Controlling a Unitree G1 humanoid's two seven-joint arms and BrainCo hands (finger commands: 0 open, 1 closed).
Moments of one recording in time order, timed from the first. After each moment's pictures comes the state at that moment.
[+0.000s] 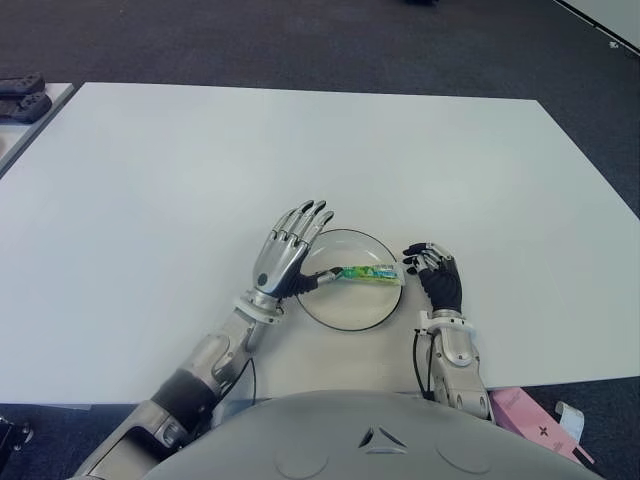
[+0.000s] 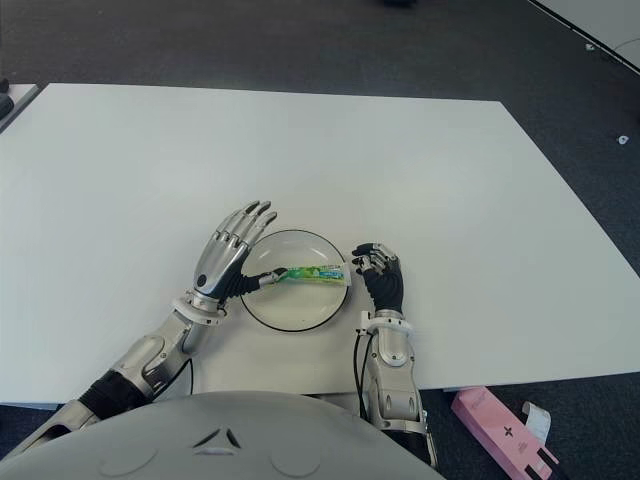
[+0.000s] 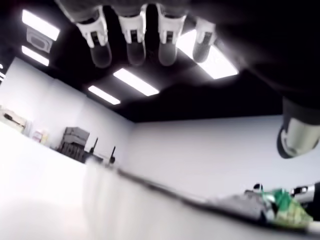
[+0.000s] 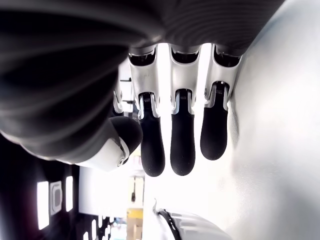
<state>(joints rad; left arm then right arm) 0.07 0.29 -0.53 0.22 0.95 -0.28 0.81 0.35 0.02 -0.01 -0.09 -0.08 -0.04 -0.11</state>
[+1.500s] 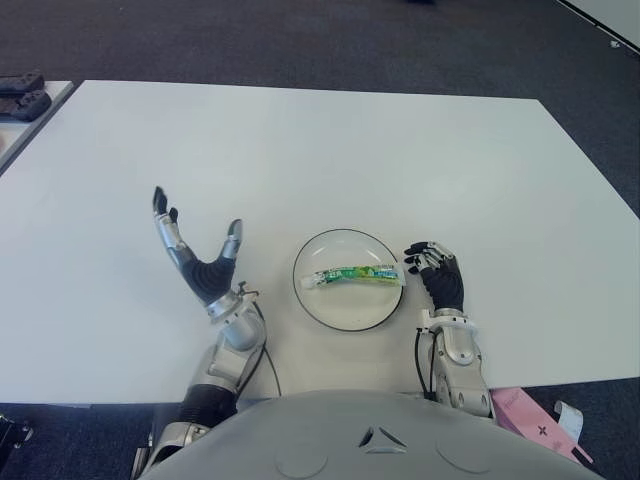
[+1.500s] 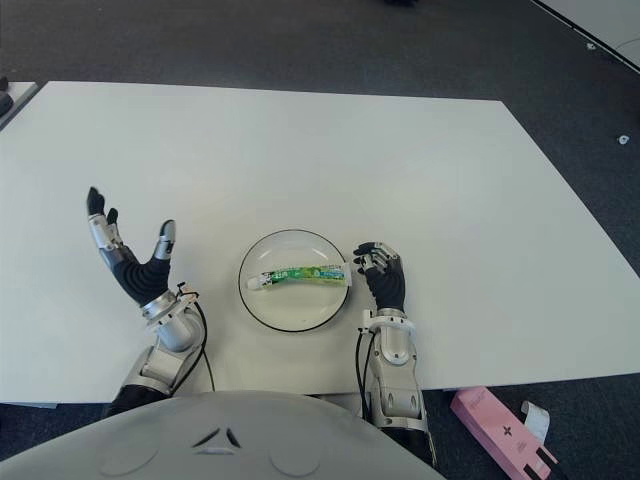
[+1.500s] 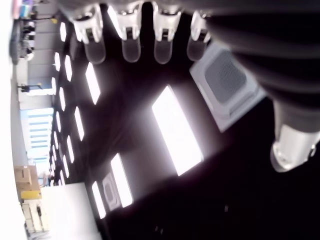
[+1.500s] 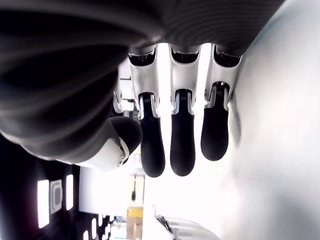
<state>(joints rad) 0.16 -0.04 -0.09 0.33 0.49 -0.84 1.16 0.33 0.01 -0.02 -0.07 -0.08 -0.05 -0.10</state>
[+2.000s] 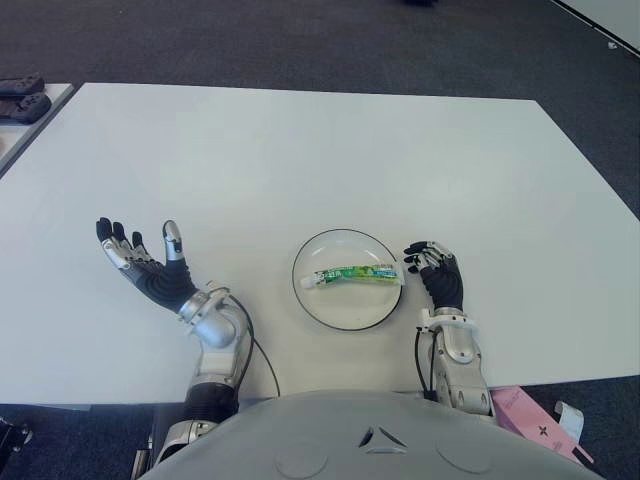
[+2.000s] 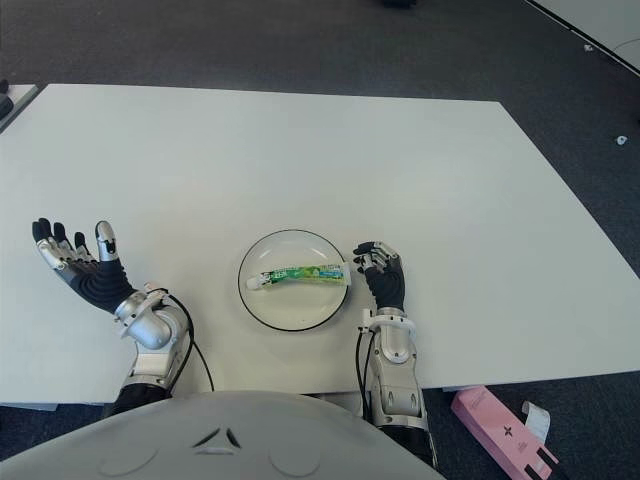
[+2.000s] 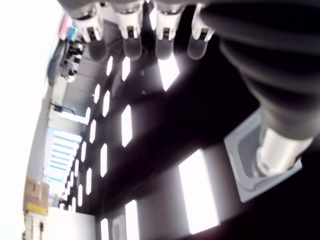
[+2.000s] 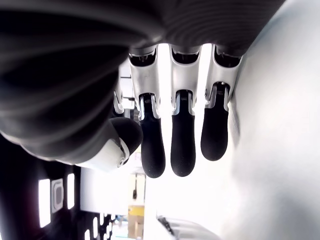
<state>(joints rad) 0.14 -0.07 0.05 0.39 0.10 -0.91 0.94 0.33 0.01 -0.02 -0.06 -0.08 -0.05 -0.09</state>
